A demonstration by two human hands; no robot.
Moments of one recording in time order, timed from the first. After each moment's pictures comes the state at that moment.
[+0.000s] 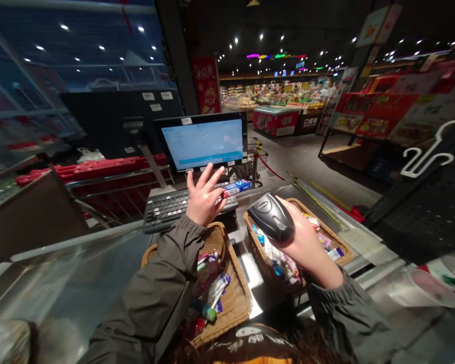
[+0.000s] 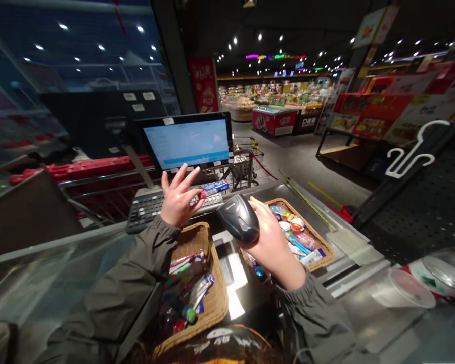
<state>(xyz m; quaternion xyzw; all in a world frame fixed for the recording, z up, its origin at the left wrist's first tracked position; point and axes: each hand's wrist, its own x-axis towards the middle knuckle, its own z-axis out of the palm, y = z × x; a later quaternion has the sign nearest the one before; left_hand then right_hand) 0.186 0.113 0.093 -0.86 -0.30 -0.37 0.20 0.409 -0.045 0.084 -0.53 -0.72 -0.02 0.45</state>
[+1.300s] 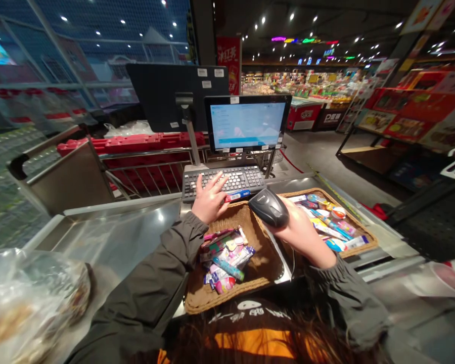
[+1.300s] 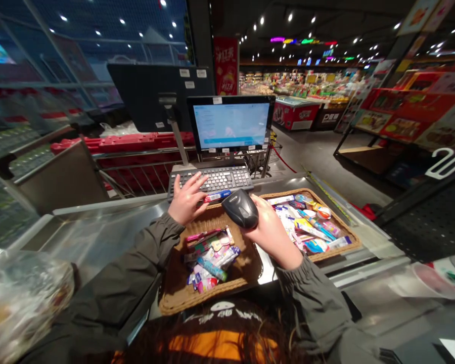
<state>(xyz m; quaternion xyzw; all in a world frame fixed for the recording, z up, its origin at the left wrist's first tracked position) 0.052 0.077 0.047 -0.89 -0.34 -0.27 0.13 0.299 -0.047 0.073 -0.52 -0.76 0.06 0.39</state>
